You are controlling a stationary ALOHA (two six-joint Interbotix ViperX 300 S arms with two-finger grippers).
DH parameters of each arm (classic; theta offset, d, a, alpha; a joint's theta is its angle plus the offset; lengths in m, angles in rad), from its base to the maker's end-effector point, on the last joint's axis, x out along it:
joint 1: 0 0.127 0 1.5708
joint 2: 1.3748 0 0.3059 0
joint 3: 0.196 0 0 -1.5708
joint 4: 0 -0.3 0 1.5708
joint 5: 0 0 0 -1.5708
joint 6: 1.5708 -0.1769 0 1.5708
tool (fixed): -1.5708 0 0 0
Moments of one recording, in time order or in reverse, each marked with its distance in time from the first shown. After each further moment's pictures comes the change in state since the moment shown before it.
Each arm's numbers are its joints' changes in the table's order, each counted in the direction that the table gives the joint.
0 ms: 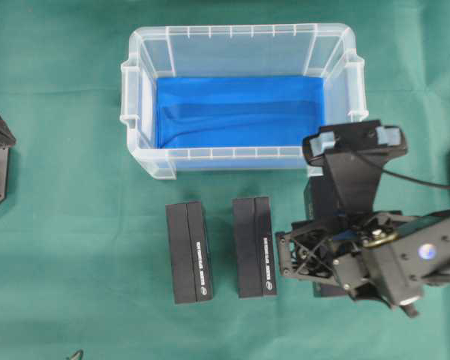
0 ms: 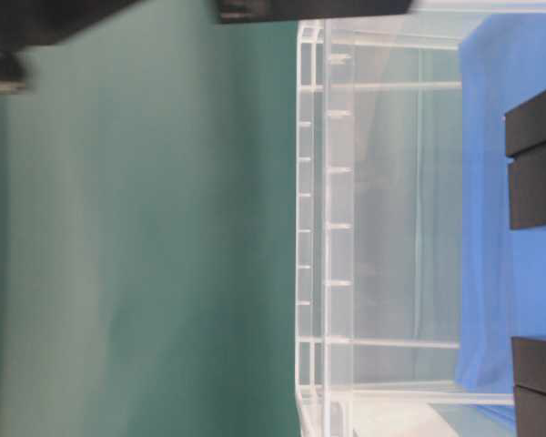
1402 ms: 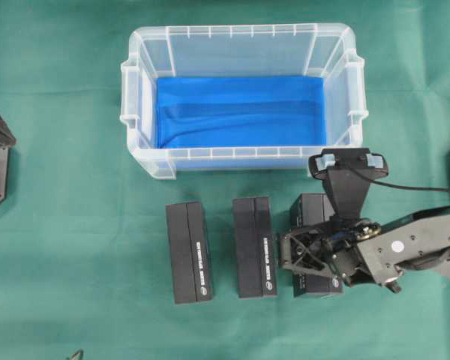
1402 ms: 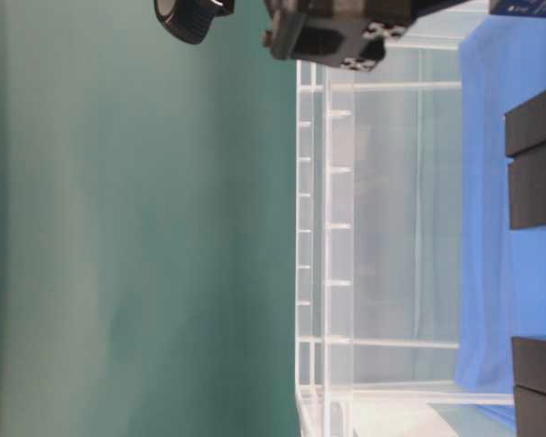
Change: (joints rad) left arm 0.000 0.000 -0.002 0.000 0.000 -0.003; right arm -0.002 0.000 -0.382 -0.003 0.511 -0.137
